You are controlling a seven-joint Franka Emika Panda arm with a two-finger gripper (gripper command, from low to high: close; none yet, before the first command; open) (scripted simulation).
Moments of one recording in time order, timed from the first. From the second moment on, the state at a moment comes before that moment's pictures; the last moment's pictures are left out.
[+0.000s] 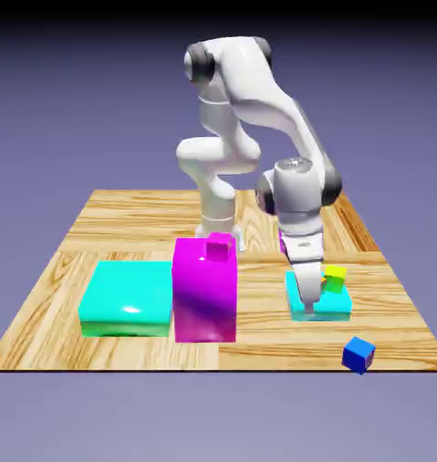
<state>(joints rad) -0.01 0.31 0.34 -2.10 0.05 2.49 -0.62</state>
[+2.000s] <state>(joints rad) 0.40 -0.49 -0.45 -2.48 0.06 2.17 -0.57</state>
